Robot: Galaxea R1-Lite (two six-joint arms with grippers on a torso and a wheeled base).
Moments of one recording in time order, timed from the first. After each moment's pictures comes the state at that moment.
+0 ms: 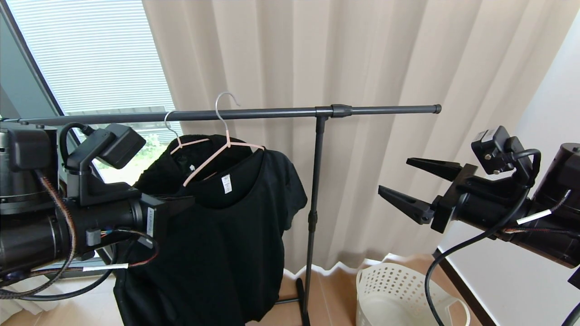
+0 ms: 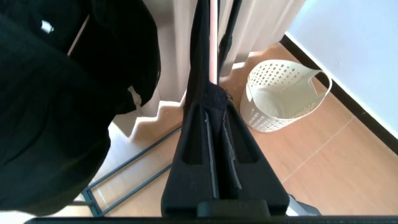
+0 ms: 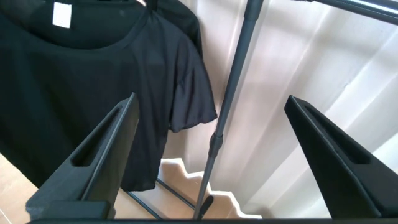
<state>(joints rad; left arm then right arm) -0.37 1.35 -0.74 -0.20 -0.12 0.03 0.33 1.57 -0.53 -0.96 0.39 -0.11</state>
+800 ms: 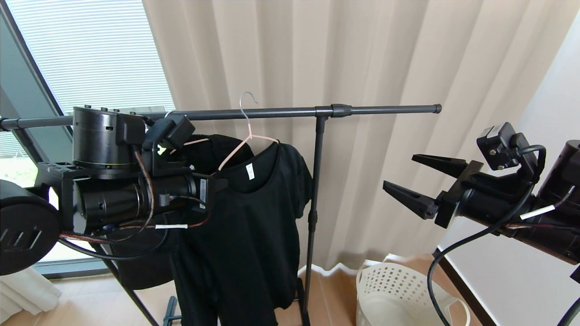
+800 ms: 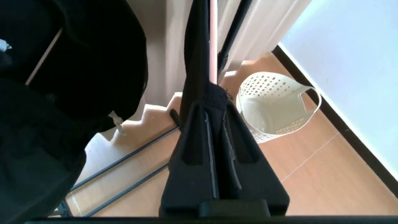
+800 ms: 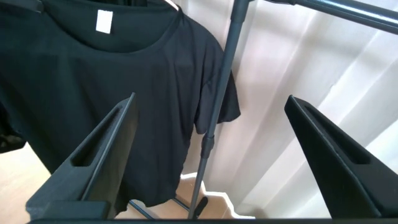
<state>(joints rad) -0.41 1.60 -0.91 -0.27 -0.10 -0.07 0.30 1.57 -0.54 -0.96 0.39 -0.11</state>
